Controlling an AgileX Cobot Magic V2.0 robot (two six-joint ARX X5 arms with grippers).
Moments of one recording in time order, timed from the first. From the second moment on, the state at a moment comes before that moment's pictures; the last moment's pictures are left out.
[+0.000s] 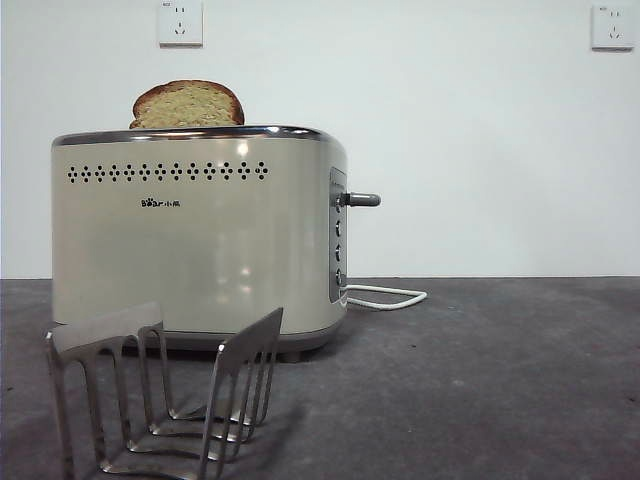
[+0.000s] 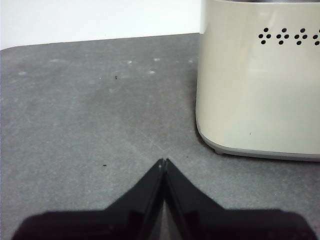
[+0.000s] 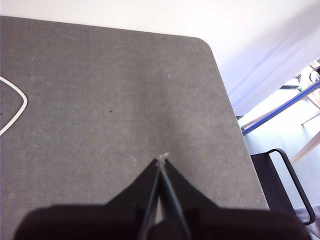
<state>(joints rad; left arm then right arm) -0.01 0.07 0.02 -0.18 0.03 0.03 0.31 1.54 2.13 -1.36 0.57 0.09</state>
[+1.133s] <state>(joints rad) -0.01 0.07 0.02 -0.18 0.03 0.03 0.06 0.45 0.55 -0.02 0.03 -0.15</state>
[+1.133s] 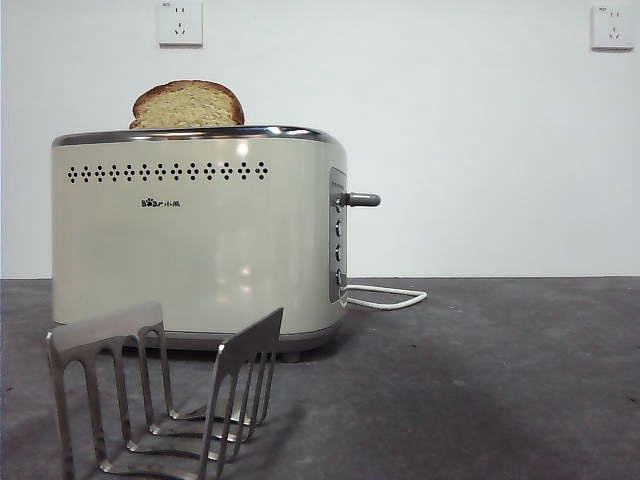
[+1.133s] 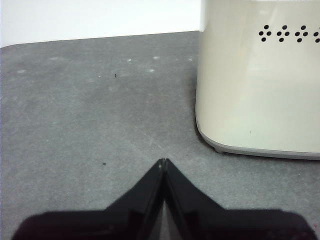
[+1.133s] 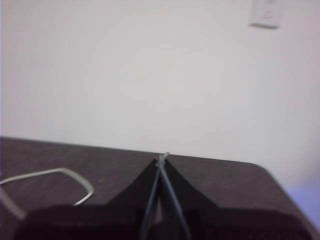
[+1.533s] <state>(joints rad) -0.01 0.07 0.02 -0.18 0.03 0.03 -0.01 0.14 0.14 -0.05 -0.14 -0.15</state>
